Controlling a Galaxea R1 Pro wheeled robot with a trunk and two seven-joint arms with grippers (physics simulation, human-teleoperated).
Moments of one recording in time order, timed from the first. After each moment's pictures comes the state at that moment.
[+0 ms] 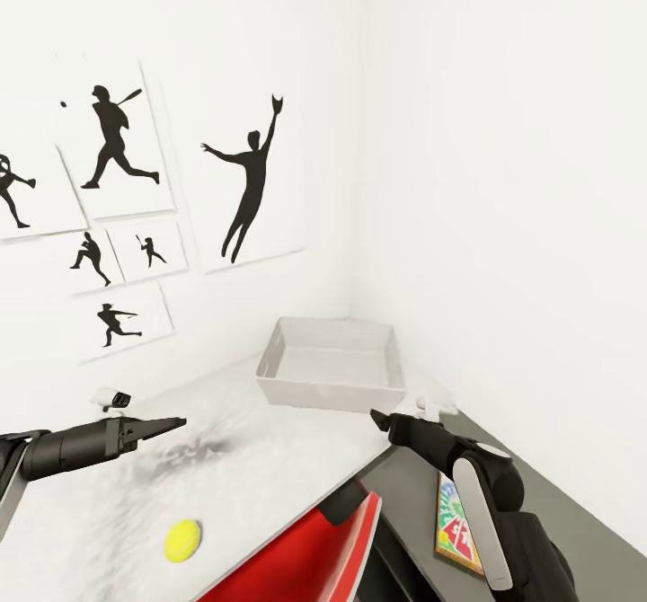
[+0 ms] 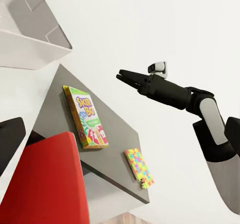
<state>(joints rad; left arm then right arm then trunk) -0.39 0.38 0.30 -1.31 0.18 1.01 -1.55 -0.29 0.09 0.00 -1.60 -0.29 0.81 0.05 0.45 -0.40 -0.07</state>
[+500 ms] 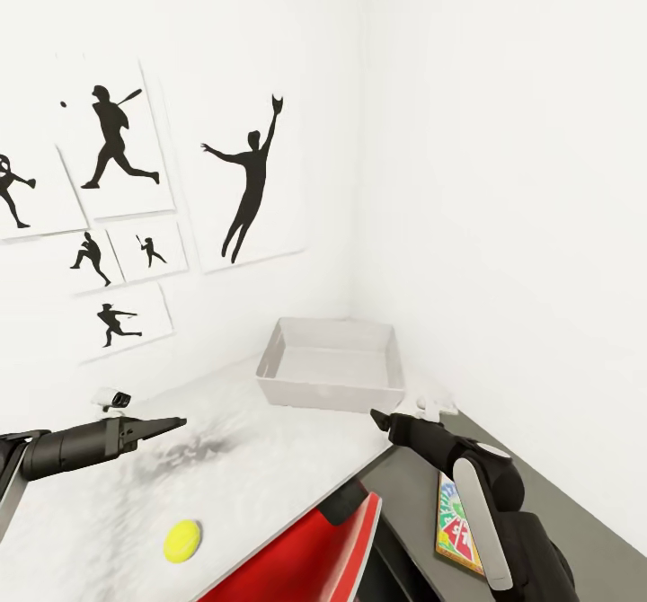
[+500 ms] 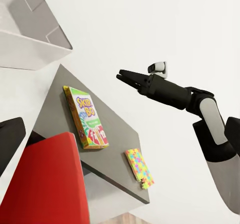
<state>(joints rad) -0.39 0.38 0.30 -1.31 0.18 1.01 -1.55 -0.29 0.09 0.00 -1.60 -0.29 0.81 0.05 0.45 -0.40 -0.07</state>
